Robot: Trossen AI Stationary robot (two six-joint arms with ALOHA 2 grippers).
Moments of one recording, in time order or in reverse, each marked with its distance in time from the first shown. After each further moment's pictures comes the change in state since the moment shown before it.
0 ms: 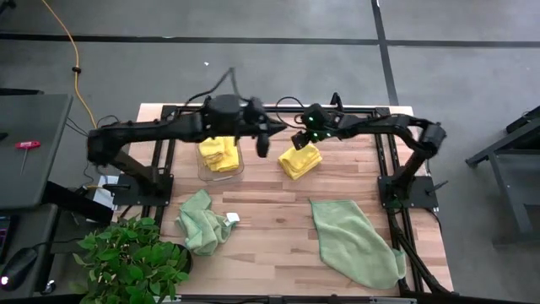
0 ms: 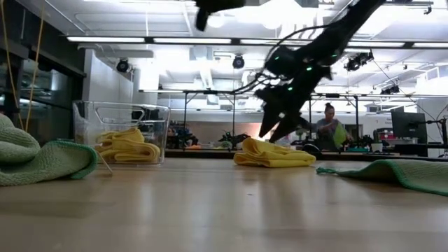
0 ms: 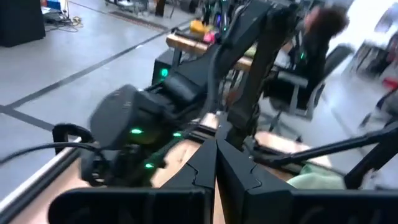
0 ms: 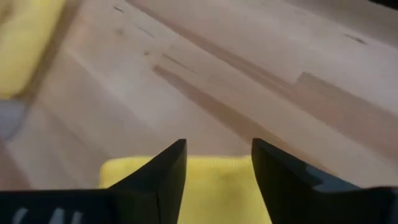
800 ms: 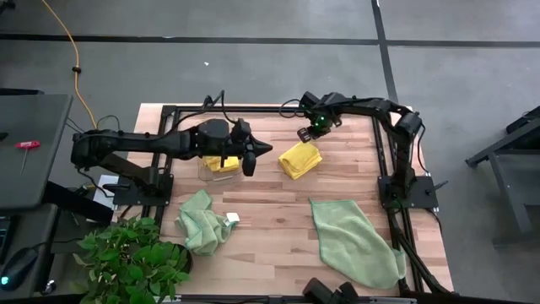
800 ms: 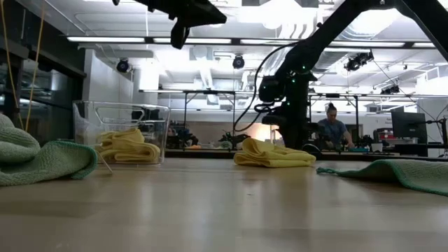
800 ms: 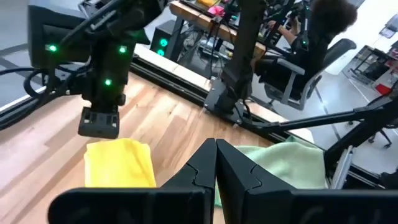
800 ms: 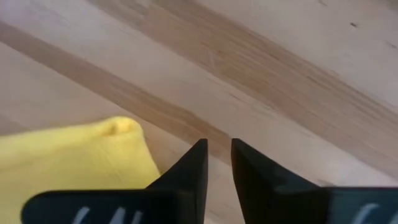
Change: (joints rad) left arm -0.097 -0.150 -0.289 0.061 -0.083 -0.155; right arm -0.147 0.249 0.351 -0.630 0.033 -0.081
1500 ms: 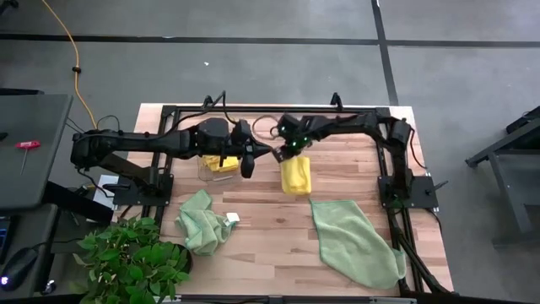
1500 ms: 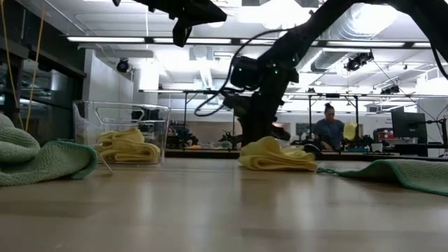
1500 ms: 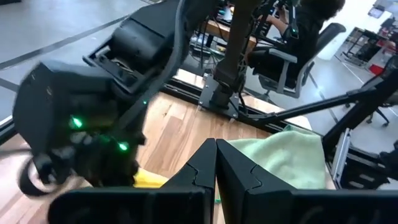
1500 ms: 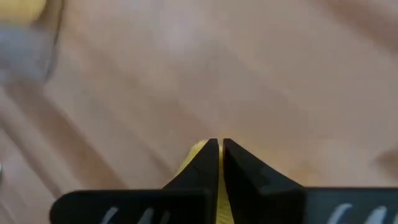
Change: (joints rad) left arm 0.010 -0.001 0.000 -0.001 0.053 0.090; right arm 0.279 0.037 -0.002 0.323 -0.208 0.187
